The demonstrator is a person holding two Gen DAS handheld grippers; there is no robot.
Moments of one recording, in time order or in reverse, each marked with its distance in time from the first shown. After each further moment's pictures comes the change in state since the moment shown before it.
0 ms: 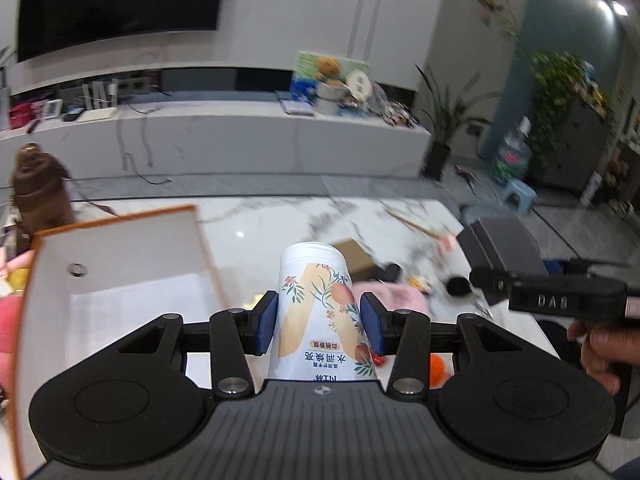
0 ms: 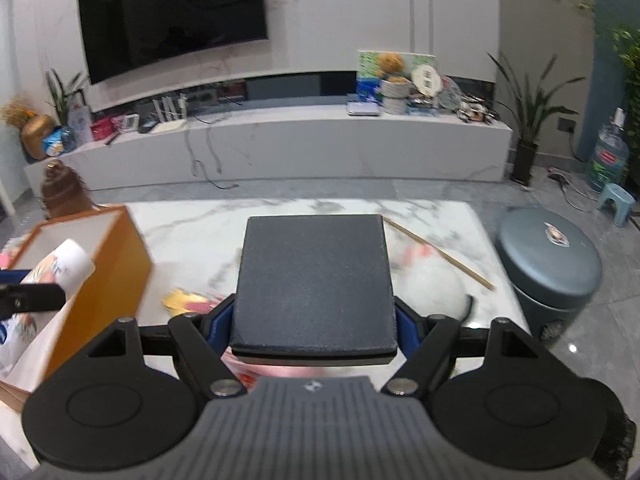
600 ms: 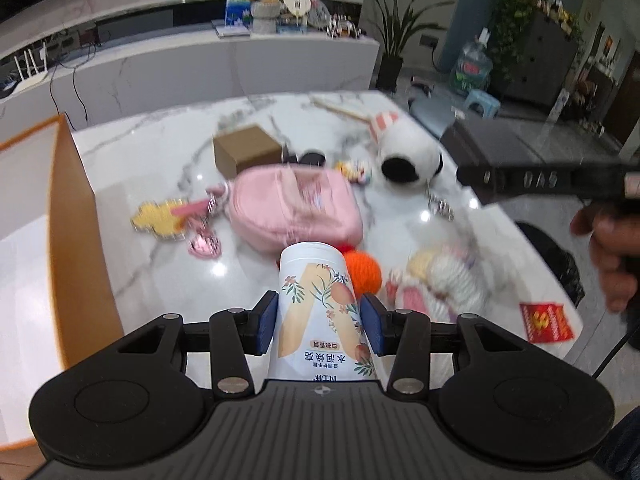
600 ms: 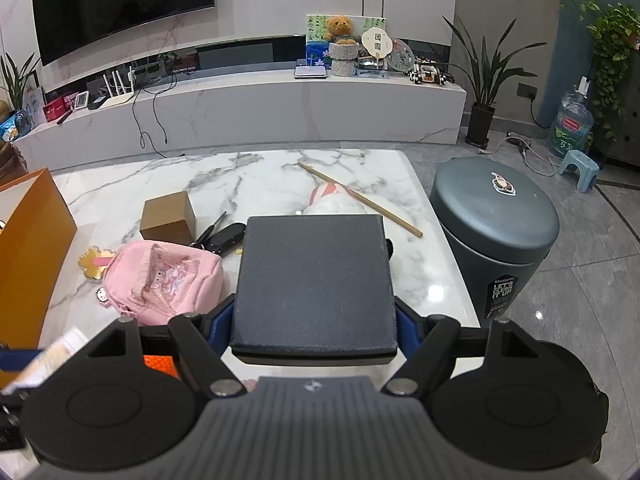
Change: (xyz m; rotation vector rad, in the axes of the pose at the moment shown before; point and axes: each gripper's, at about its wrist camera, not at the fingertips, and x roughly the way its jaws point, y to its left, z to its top) left arm 0.071 -0.082 -0.066 0.132 0.219 -0.108; right arm 0.019 -0.086 -0.039 0.043 0.096 -0.146
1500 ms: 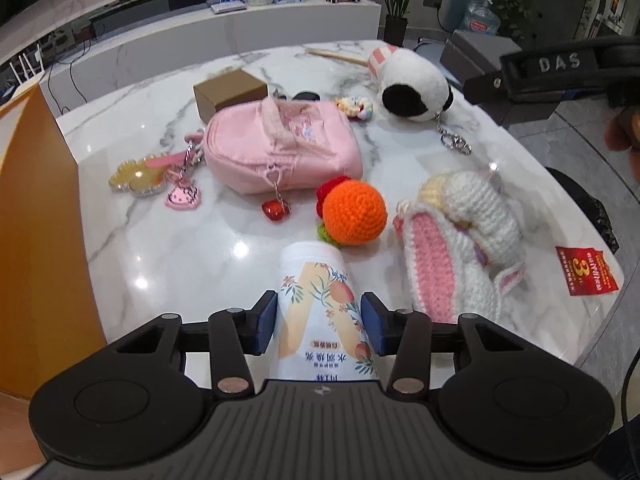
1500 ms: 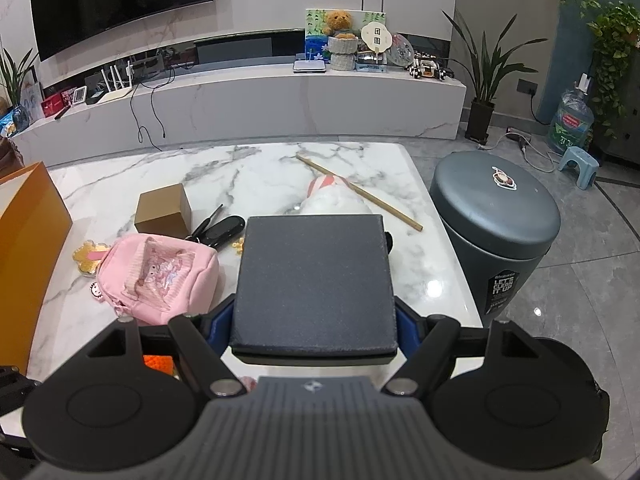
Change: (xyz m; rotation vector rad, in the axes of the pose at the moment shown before) left arm 0.045 -0.022 -0.036 0.078 0.093 0.075; right arm 0.008 -0.002 -0.003 -0.001 0.018 -0.009
